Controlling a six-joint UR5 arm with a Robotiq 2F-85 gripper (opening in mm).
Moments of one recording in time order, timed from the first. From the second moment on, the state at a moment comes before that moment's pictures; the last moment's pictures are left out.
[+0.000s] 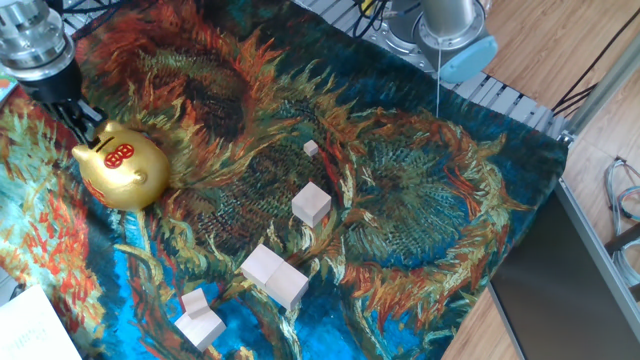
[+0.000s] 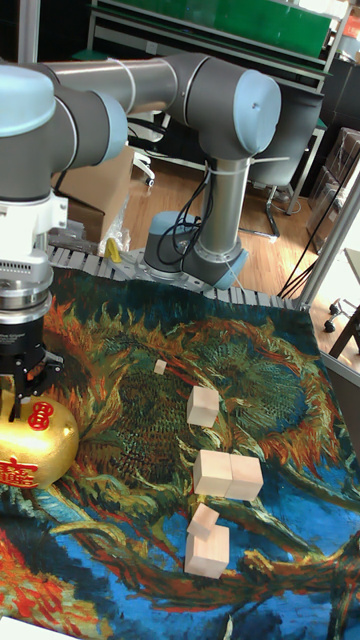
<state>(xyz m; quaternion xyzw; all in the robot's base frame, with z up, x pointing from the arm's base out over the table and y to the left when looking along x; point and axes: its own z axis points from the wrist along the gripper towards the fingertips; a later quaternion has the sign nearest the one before) 0.663 -0.204 0.136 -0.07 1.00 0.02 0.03</state>
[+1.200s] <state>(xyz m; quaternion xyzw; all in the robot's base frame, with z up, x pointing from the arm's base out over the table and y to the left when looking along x) 0.660 -0.158 0.146 -0.08 1.00 0.00 0.02</state>
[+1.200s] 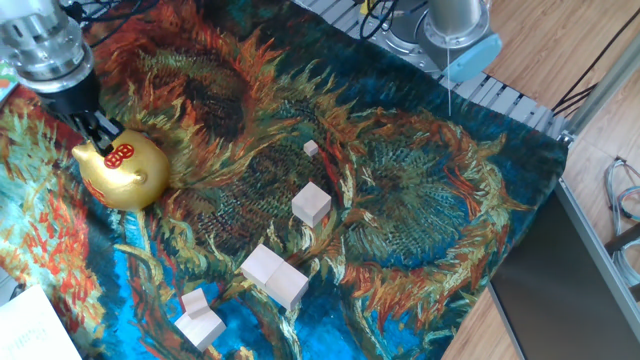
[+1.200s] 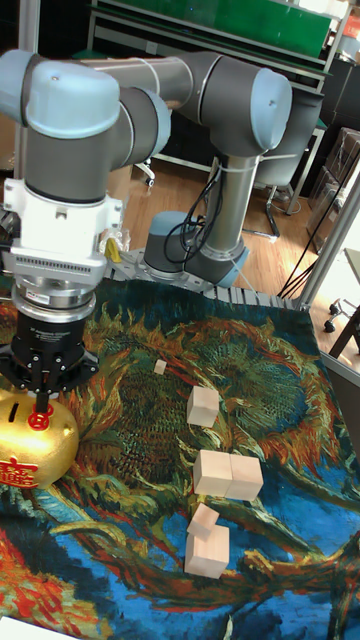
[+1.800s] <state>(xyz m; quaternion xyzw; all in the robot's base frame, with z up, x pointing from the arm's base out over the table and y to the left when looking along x) 0.657 -0.105 0.139 -0.08 1.00 0.01 0.04</state>
